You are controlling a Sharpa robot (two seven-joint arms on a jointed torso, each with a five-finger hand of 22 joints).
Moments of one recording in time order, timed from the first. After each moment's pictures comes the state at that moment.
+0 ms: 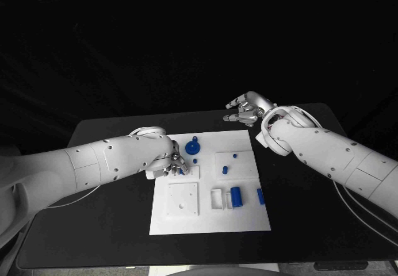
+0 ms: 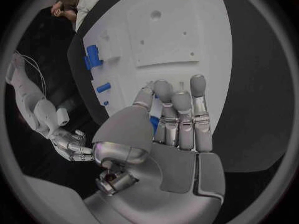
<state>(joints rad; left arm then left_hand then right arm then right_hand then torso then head) 1.31 -0.45 -0.24 1.14 -0.96 0.11 -0.65 1.14 0.19 -0.07 -0.25 0.41 1.07 0.07 0.36 0.76 1.43 -0.08 0.71 0.66 1.27 -0.12 1.19 0.62 0.02 1.25 -0.13 0.42 1.31 1.05 -0.56 0.33 1.13 -1.36 -0.29 -0.06 1.27 -0.10 0.12 -0.09 0.36 0.94 0.12 0.06 0.06 1.34 0.02 1.22 1.31 1.46 -0.05 1.09 1.26 0.09 1.47 -0.07 0.77 1.31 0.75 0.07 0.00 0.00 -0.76</state>
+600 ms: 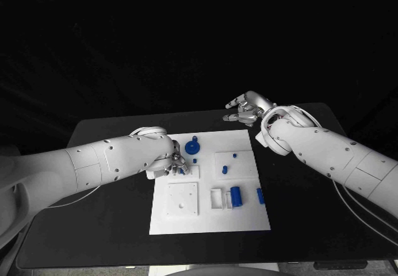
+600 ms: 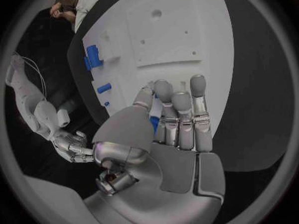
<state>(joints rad) 1.31 -0.45 -0.24 1.14 -0.97 0.11 -0.65 1.14 0.19 -0.07 -0.25 0.41 1.06 0.07 0.36 0.76 1.42 -0.08 0.71 0.66 1.27 -0.12 1.19 0.62 0.02 1.25 -0.13 0.42 1.31 1.05 -0.56 0.33 1.13 -1.36 -0.29 -0.06 1.27 -0.10 0.13 -0.09 0.37 0.94 0.12 0.06 0.06 1.34 0.02 1.22 1.31 1.46 -0.05 1.09 1.26 0.09 1.47 -0.07 0.77 1.31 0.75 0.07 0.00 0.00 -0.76</state>
